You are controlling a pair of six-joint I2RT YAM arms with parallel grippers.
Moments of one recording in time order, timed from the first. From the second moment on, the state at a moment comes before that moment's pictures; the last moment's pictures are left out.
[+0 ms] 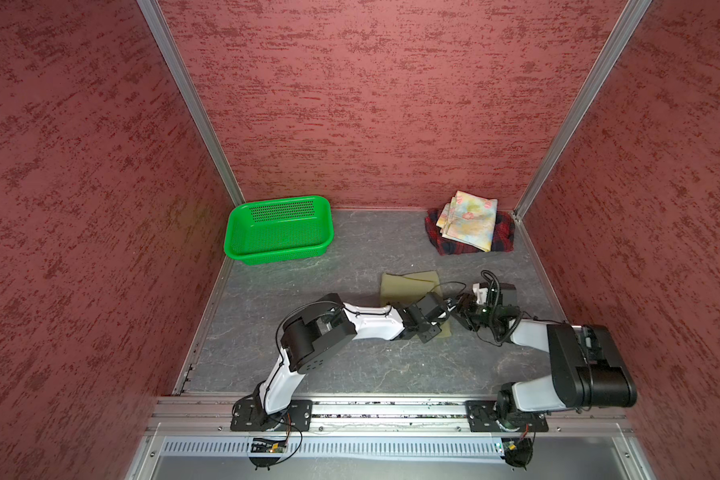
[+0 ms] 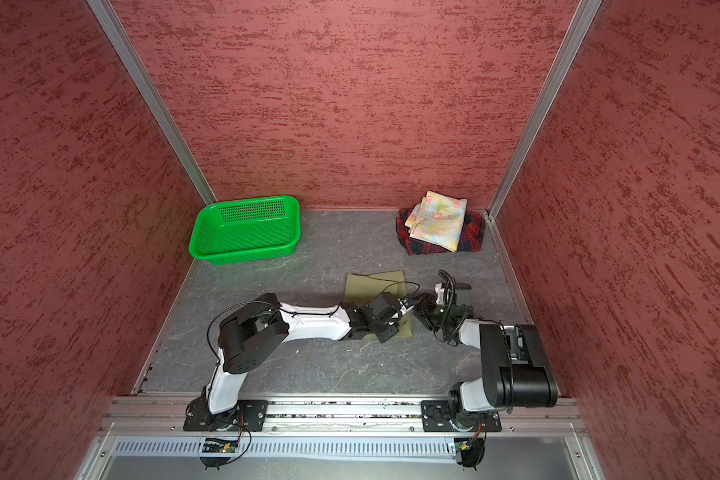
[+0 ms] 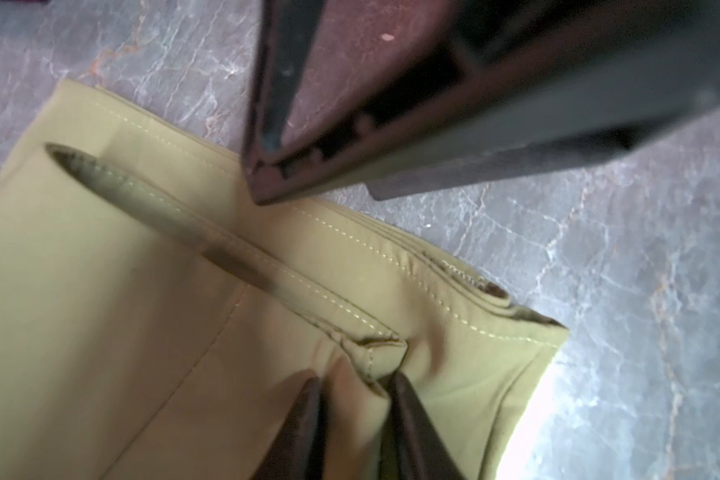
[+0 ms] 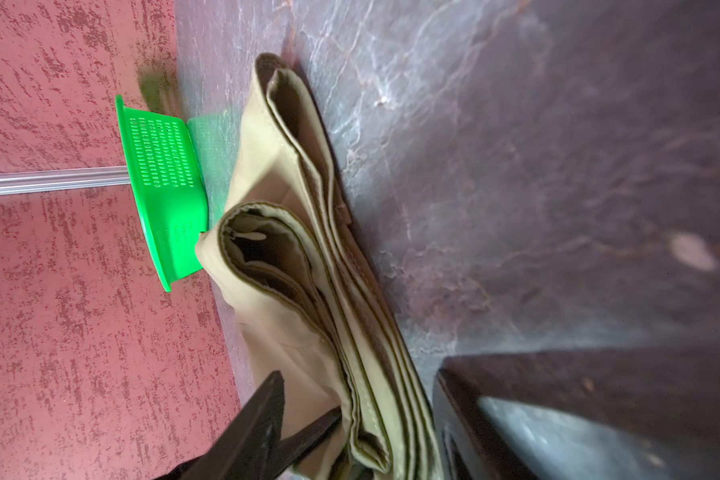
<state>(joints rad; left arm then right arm) -1.09 2.07 1.30 -0.11 -0.12 0.02 -0.03 1.44 0.39 0.22 -0.68 0.87</state>
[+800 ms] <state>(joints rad) -1.07 2.08 1.34 -0.14 -0.06 0.00 -0.04 1.39 0.40 0.13 -0.62 0.81</state>
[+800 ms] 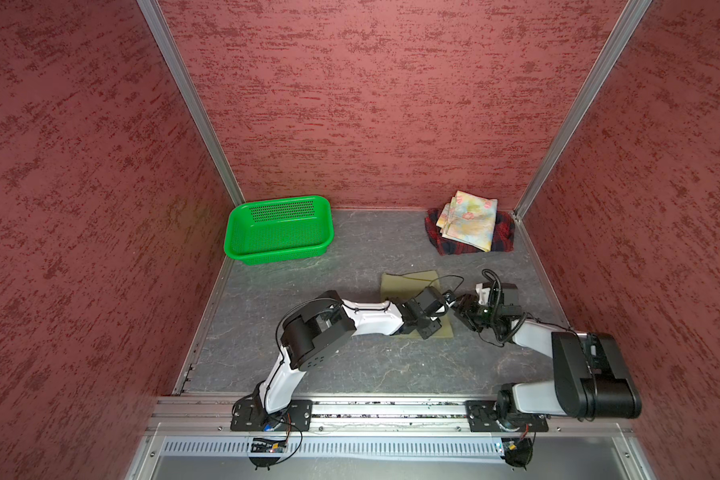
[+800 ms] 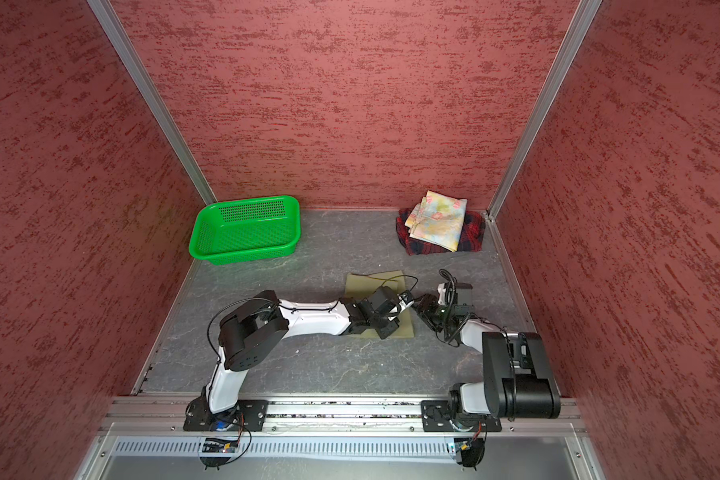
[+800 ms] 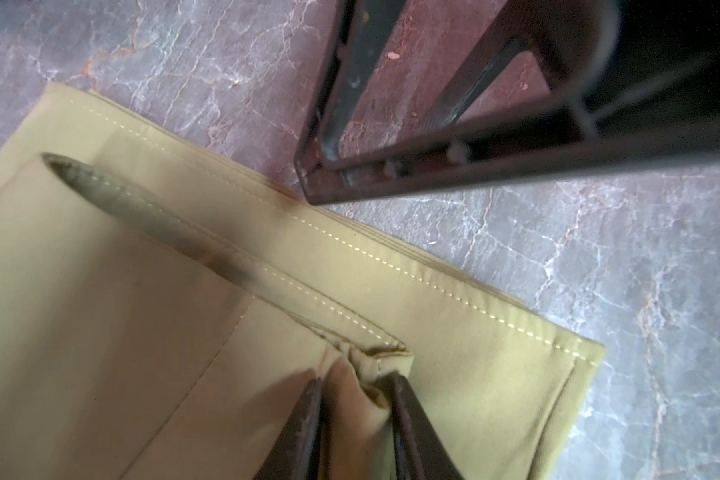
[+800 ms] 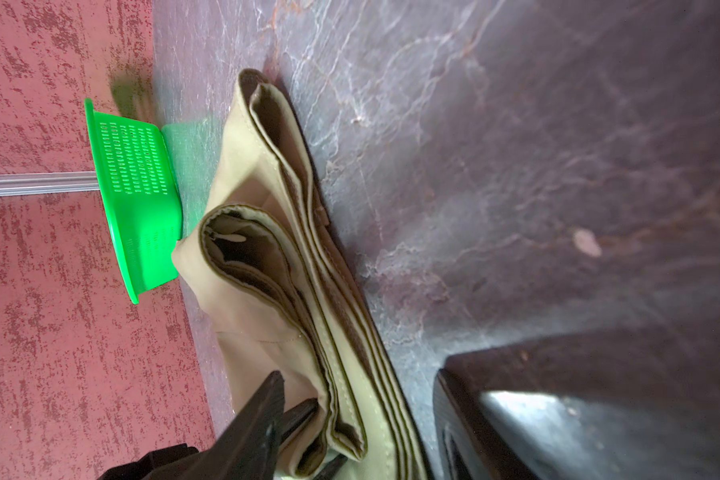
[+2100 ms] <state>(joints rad) -1.02 1.95 1.26 -0.07 -0.06 0.00 -0.03 1.39 0.40 0.13 -0.59 0.80</state>
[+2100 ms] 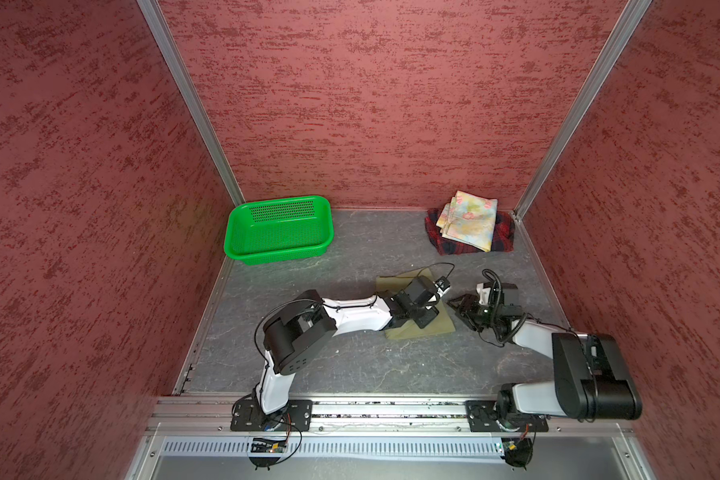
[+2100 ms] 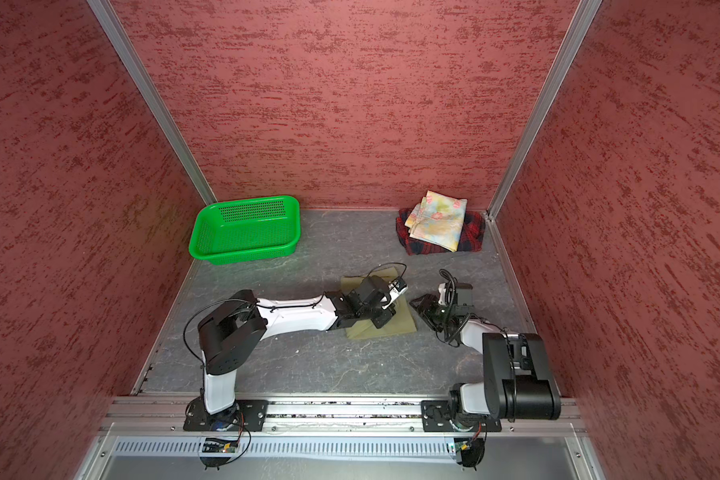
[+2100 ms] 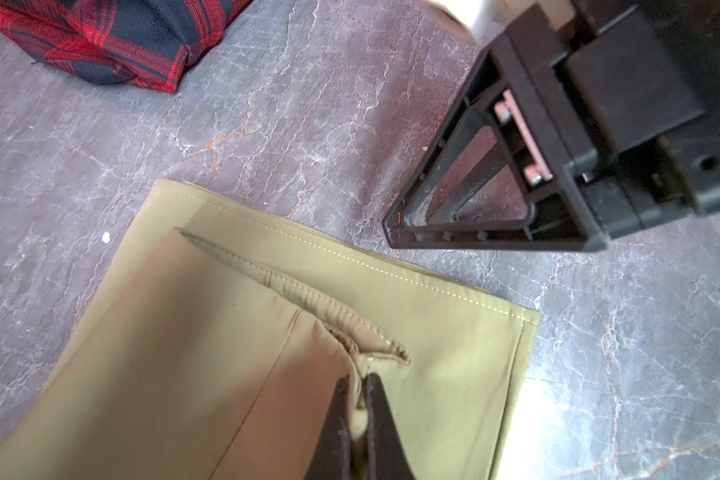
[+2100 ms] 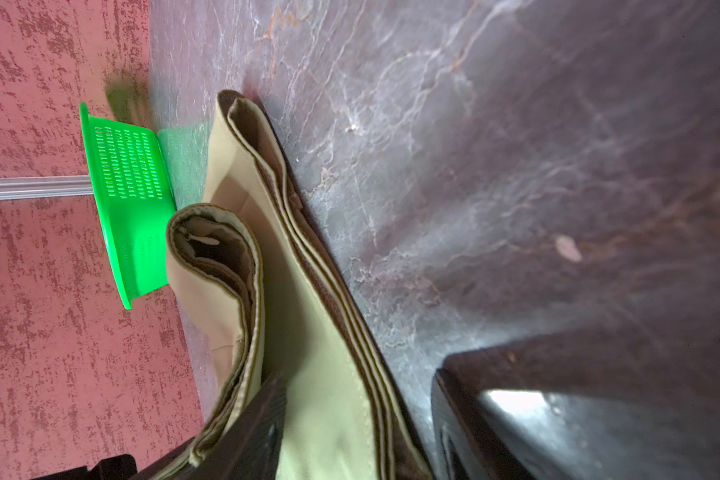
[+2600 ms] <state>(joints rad) -1.02 1.93 1.24 -0.05 -0.06 0.00 0.07 1.56 0.47 0.29 -0.56 0.79</state>
